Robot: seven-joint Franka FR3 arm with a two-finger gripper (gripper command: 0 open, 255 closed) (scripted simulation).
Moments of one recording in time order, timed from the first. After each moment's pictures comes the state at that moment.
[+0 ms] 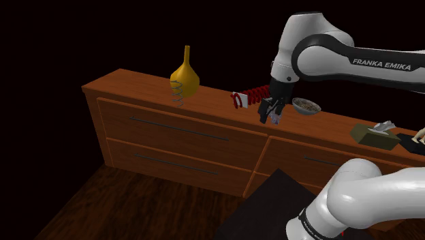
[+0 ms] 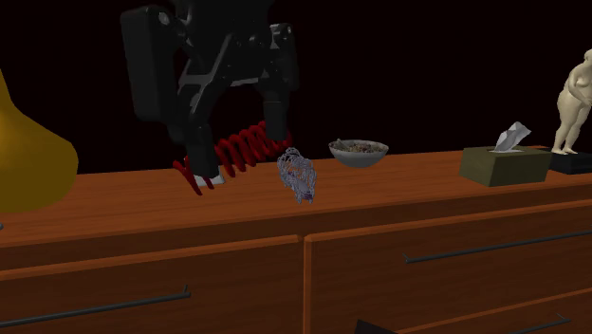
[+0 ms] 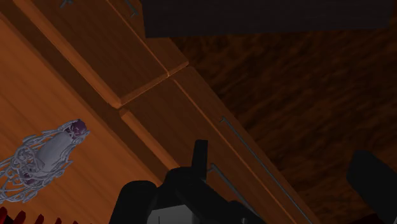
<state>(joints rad) -0.01 -0.74 0.05 -2.44 -0.08 1.67 0.12</state>
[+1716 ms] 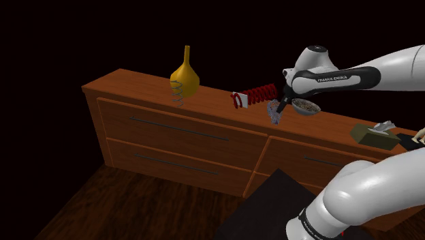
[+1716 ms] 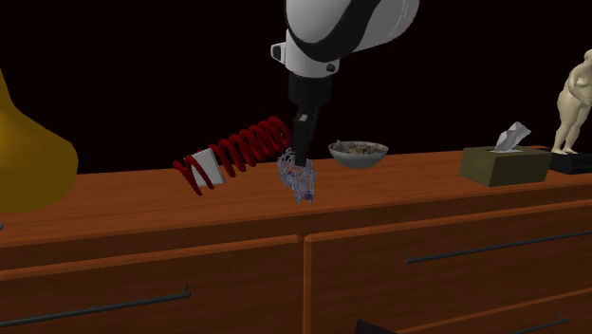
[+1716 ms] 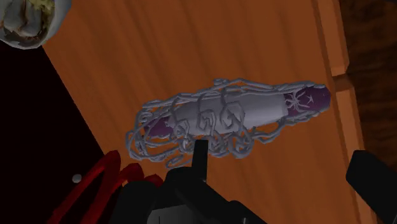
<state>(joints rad) -0.12 -0.44 -0.46 -2.46 -0.46 2.34 -0.55</state>
